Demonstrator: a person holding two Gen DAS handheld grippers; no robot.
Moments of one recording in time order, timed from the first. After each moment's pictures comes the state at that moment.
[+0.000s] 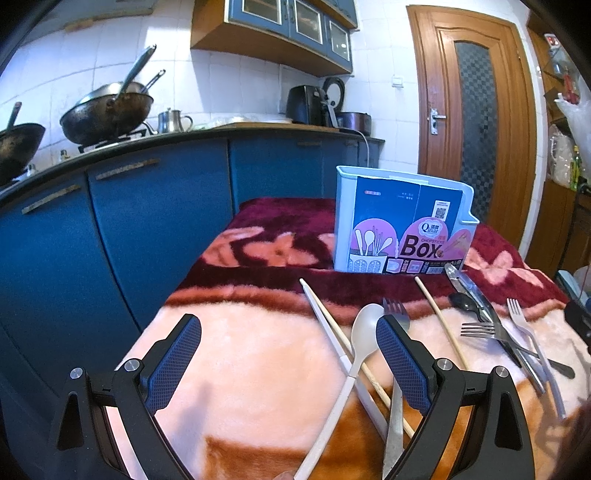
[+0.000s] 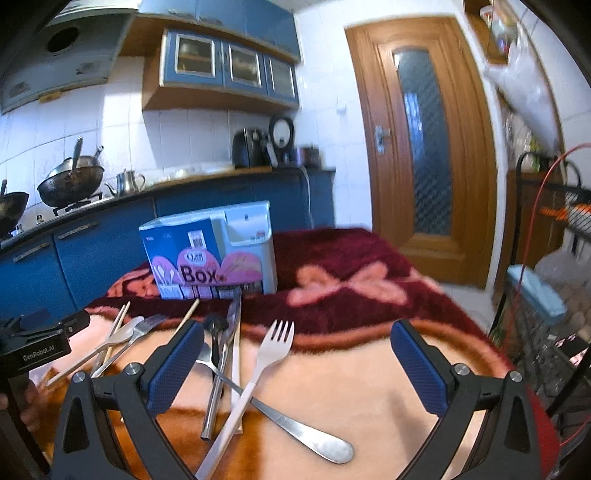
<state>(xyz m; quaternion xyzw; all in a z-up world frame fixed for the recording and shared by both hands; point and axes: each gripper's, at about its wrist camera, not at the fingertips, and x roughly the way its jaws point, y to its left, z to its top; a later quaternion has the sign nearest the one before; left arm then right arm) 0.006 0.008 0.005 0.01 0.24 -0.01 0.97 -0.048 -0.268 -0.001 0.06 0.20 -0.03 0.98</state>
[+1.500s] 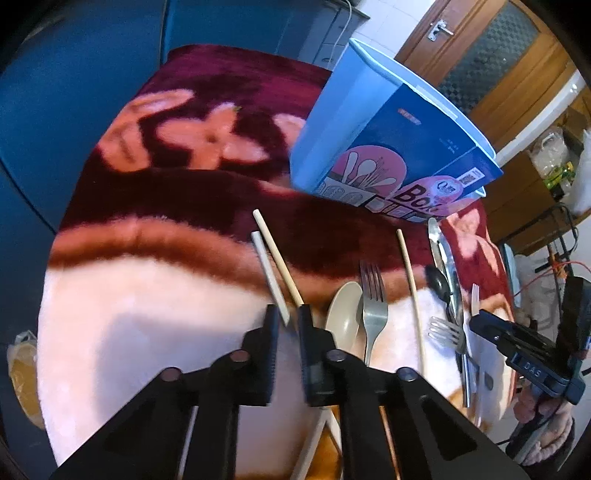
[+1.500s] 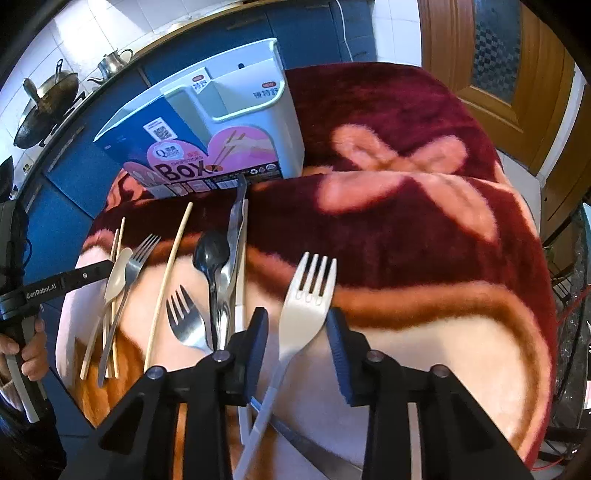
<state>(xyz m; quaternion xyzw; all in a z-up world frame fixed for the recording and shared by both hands) 0.135 0.011 -0.015 -0.10 0.55 -0.15 0.82 0.070 -0.279 -0.013 0.10 0.53 0.07 0.84</state>
